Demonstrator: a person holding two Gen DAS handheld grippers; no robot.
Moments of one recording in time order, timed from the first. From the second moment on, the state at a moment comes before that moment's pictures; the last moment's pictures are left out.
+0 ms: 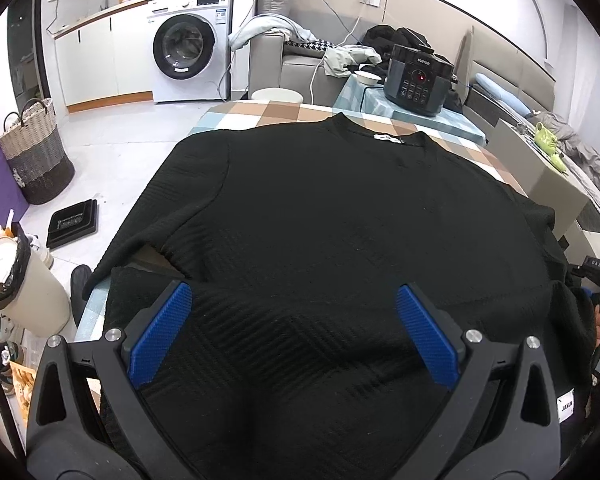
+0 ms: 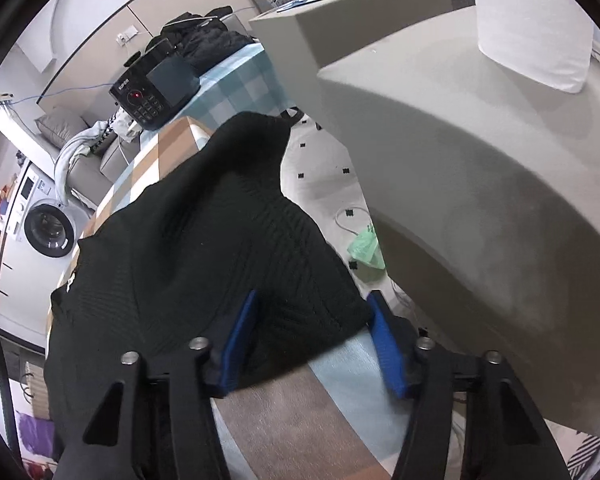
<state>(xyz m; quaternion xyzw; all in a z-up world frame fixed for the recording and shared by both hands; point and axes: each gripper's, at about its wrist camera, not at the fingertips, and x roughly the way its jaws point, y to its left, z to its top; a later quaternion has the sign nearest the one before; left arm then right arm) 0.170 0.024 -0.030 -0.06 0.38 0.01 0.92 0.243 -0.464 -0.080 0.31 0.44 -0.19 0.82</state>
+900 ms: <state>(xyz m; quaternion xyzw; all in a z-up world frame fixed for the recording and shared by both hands) 0.147 0.117 -0.032 -0.13 0.37 0.07 0.92 0.297 -0.217 0.013 0.12 0.42 0.17 0.88</state>
